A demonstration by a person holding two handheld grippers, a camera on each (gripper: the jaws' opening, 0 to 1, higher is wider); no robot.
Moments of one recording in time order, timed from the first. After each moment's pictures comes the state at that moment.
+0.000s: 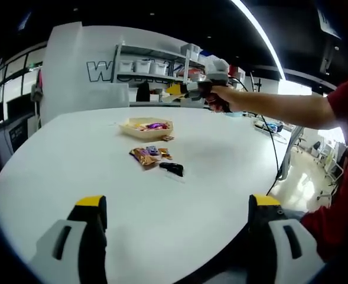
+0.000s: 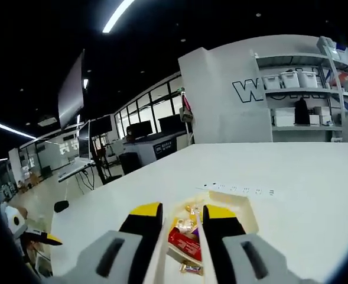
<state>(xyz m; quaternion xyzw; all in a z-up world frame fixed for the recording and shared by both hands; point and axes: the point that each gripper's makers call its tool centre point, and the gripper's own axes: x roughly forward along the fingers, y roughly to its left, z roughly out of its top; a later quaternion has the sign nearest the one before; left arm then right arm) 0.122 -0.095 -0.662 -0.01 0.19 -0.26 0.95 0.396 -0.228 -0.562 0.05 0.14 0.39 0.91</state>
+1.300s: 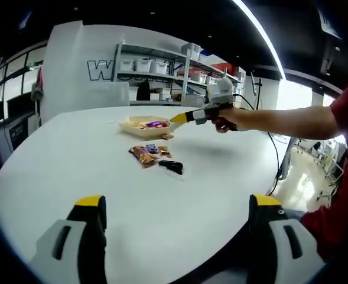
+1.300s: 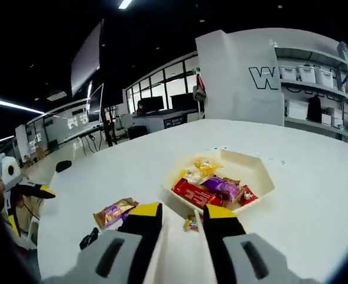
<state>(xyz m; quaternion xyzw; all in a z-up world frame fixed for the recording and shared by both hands) 0.121 -0.097 -0.666 -0.01 0.19 -0.26 0.95 0.354 -0.224 -0.648 -0.04 0.18 0.43 0.88</state>
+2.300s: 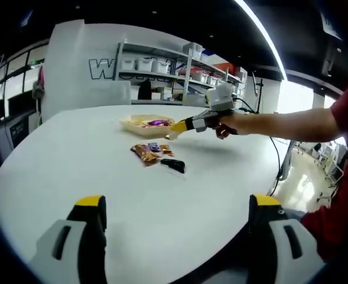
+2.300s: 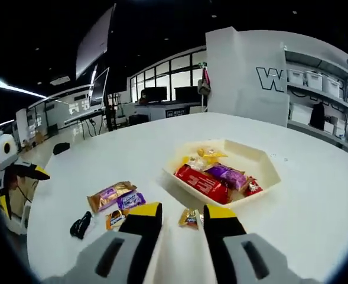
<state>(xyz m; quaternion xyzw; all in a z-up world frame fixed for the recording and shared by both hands) 0.121 -0.097 -0.668 -0.02 0.20 -0.26 0.95 0.347 -0.226 -0.668 -0.07 0.20 0.43 0.88</state>
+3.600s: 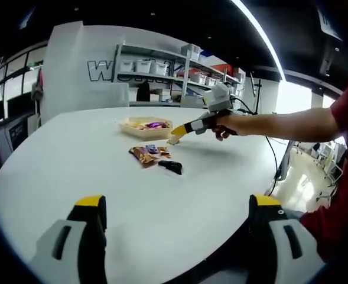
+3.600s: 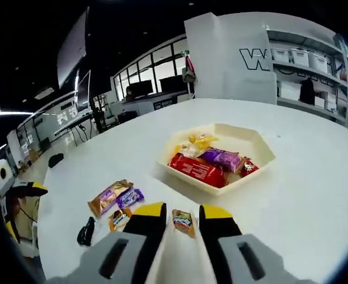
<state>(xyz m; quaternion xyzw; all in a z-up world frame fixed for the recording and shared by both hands) 0.117 -0.096 -0.665 -0.02 0.19 -0.26 0.95 0.346 -0.231 -0.678 -0.02 0.26 0.39 0.88</state>
